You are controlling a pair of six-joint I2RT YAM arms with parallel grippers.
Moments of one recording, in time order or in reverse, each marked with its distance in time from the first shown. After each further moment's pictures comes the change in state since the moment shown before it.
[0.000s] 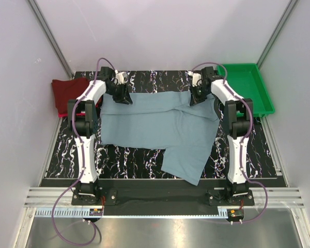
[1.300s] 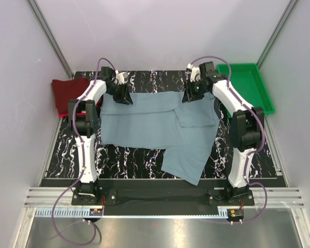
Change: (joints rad) left arm 0.001 0.019 0.028 -0.014 0.021 0.003; right arm 0.095 -0.350 -0.238 0.016 -0.004 0.181
